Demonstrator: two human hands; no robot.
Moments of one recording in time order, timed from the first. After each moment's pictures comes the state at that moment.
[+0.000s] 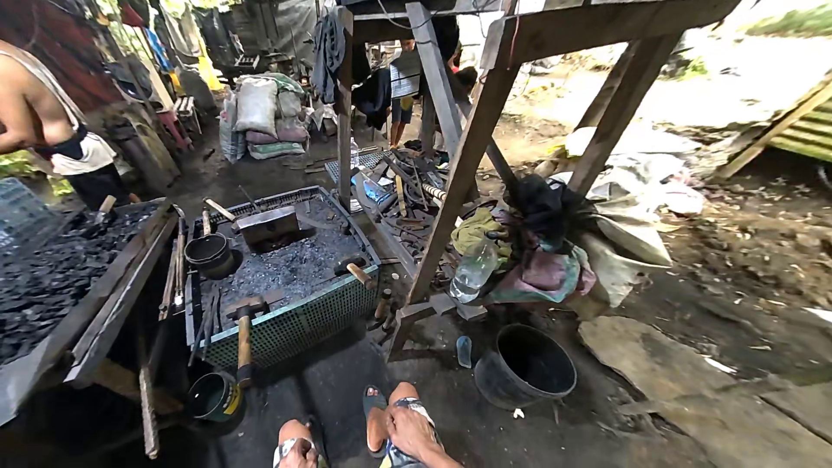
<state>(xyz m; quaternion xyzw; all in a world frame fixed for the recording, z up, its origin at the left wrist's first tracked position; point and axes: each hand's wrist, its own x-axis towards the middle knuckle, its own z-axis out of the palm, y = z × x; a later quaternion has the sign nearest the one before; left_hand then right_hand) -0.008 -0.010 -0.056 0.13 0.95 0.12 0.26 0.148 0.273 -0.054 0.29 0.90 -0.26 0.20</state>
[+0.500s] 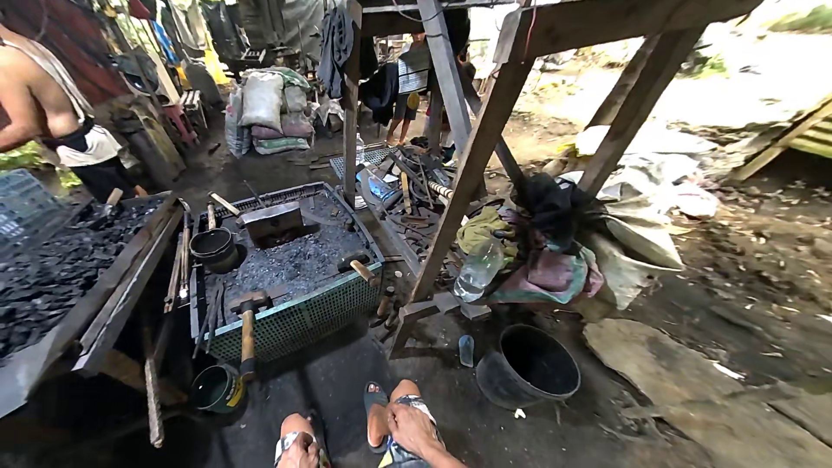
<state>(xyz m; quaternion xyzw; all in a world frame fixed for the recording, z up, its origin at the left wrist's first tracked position) -0.008 -0.010 -0.057 0.13 0.95 0.13 0.26 0.148 0.273 -0.048 0.28 0.90 -0.26 0.20</state>
